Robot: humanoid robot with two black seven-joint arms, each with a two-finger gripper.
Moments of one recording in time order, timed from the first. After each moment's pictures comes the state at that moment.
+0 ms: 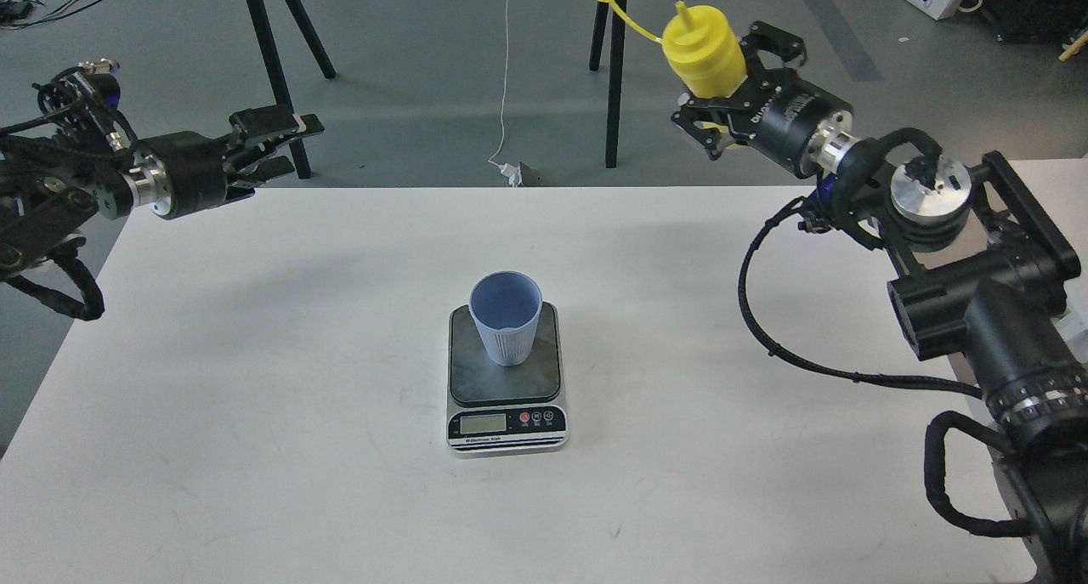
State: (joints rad) left arm -1.06 0.59 -0.14 -0.58 0.82 -0.49 -0.49; right arm 0.69 -0.17 1.39 0.81 0.07 0.25 -0.49
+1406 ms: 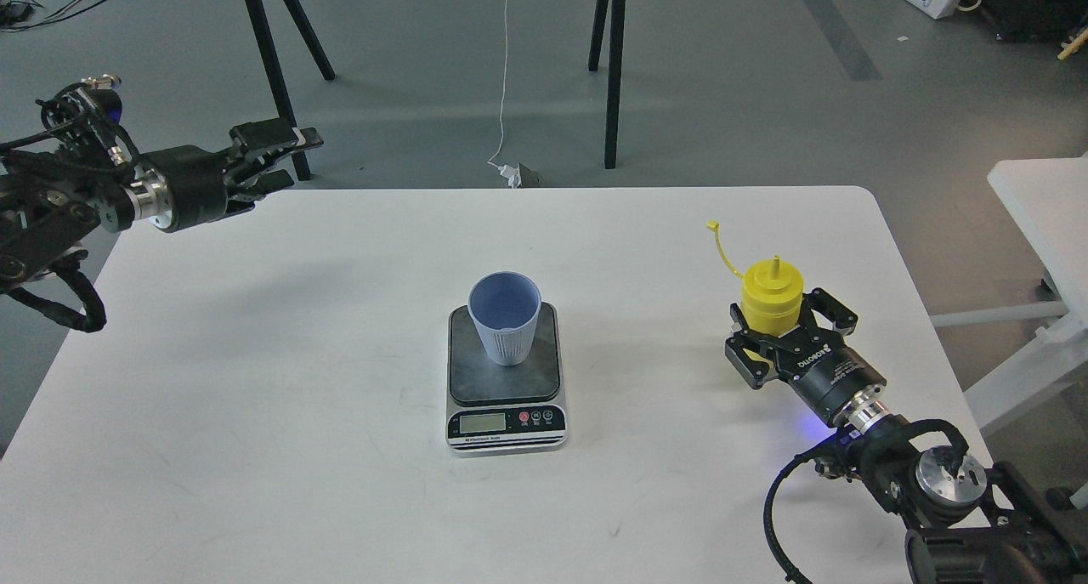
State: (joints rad) left arm -1.04 0.59 -0.14 -0.58 0.82 -0.49 -0.49; right arm 0.19 -0.09 1.42 0.82 0.23 0.49 -0.49
